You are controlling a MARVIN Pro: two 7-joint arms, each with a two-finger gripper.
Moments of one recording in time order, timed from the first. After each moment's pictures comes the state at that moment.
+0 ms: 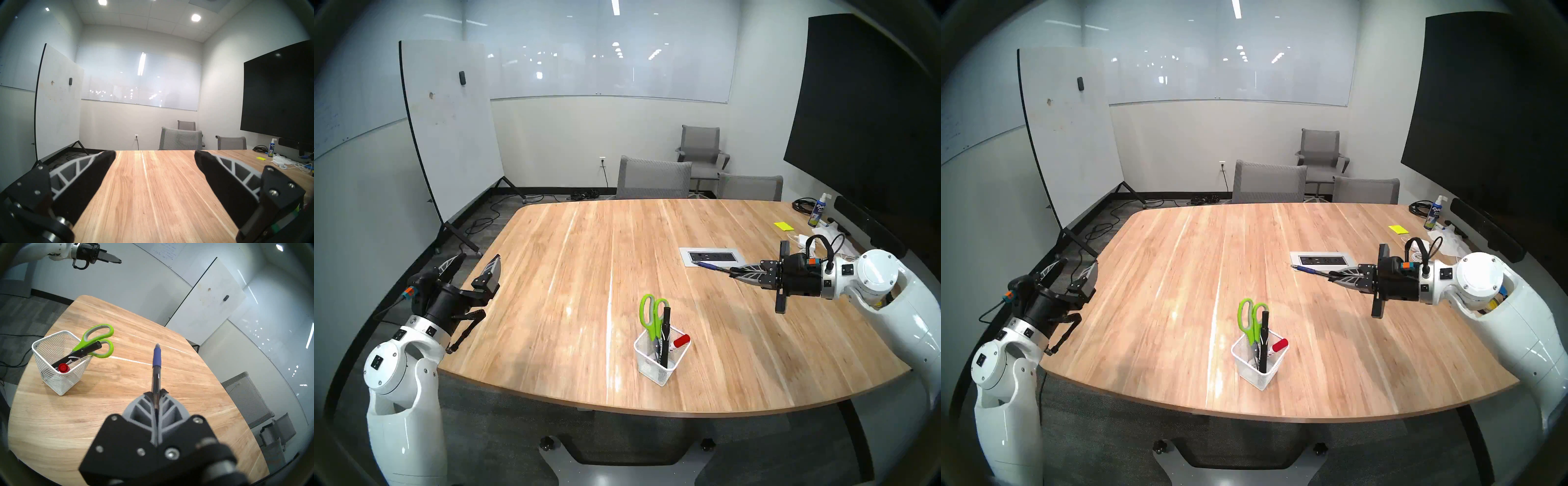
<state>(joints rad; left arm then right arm) 1.93 -1.48 -2.07 -2.12 -0.41 0.15 -0.50 -1.51 -0.42 1.47 -1.76 0.42 -0.17 0.84</state>
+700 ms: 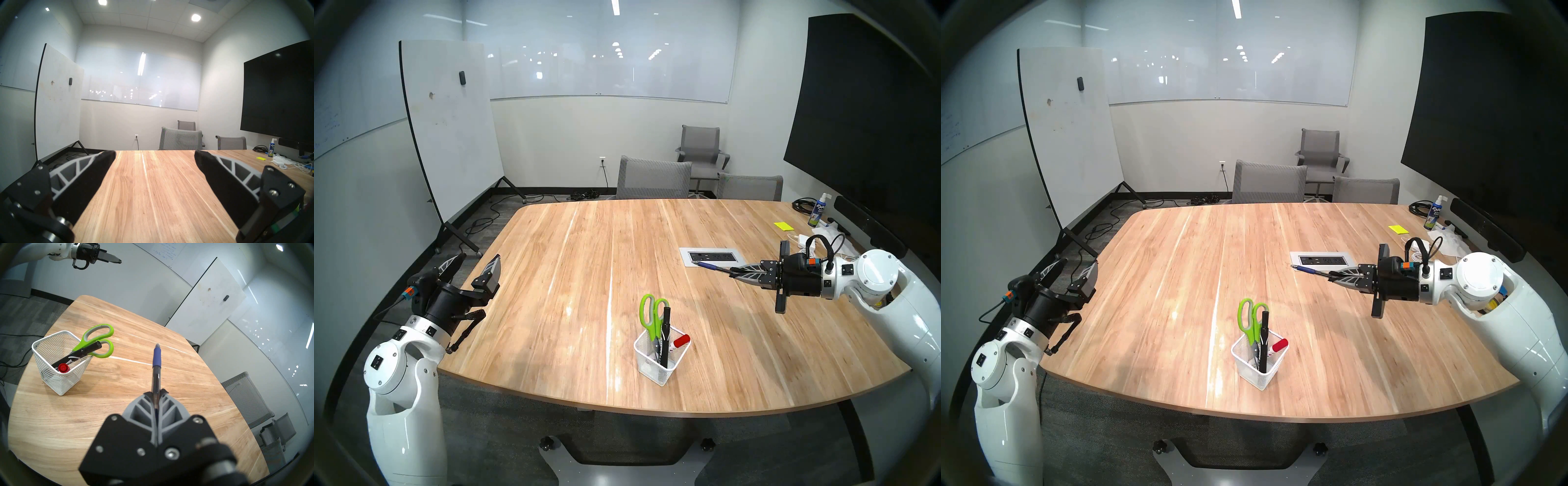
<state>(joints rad) 1.93 -1.48 -2.07 -2.12 -0.41 0.16 -0.50 -1.51 -0.42 1.47 -1.76 0.42 -0.17 0.84</state>
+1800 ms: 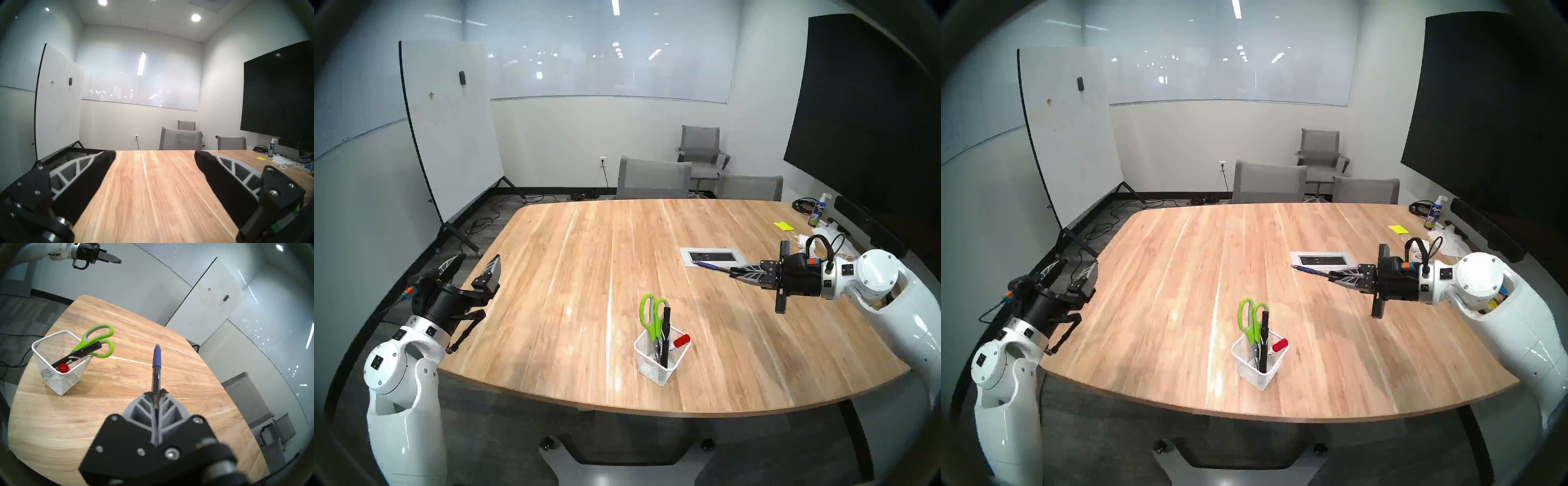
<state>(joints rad) 1.93 -1.48 -2.07 -2.12 -0.41 0.16 -0.50 -1.51 -0.42 1.47 -1.76 0.42 -0.17 0.84</state>
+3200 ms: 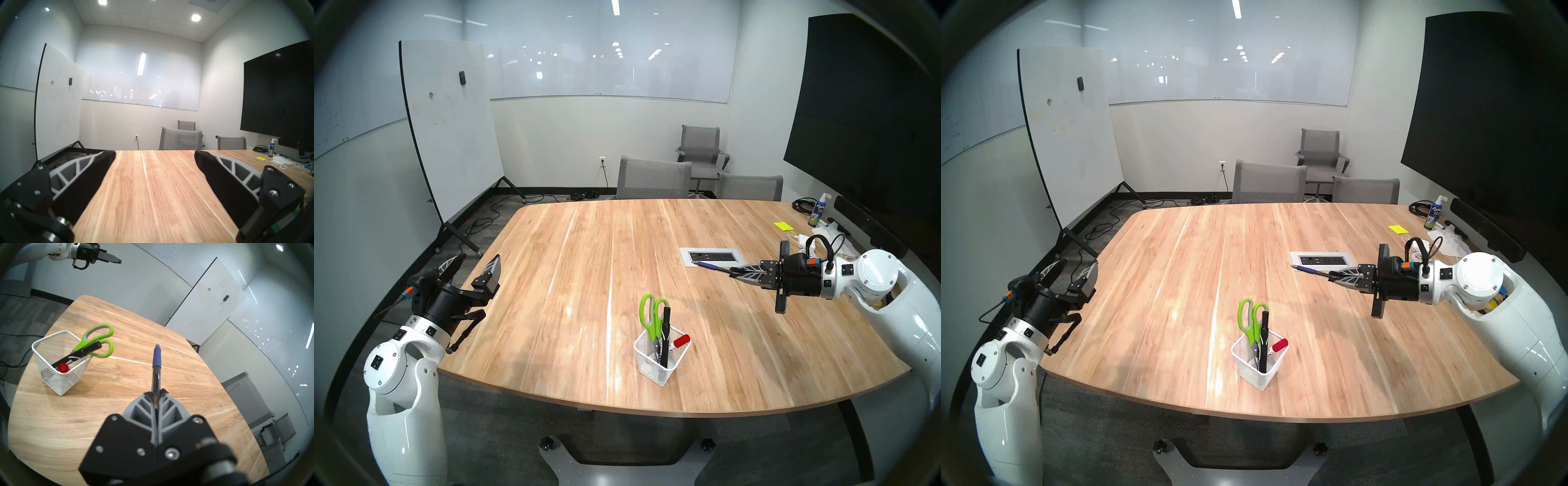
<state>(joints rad) 1.93 -1.48 -2.07 -2.12 -0.41 0.16 -0.50 -1.51 -0.42 1.47 -1.76 0.42 -0.17 0.84</state>
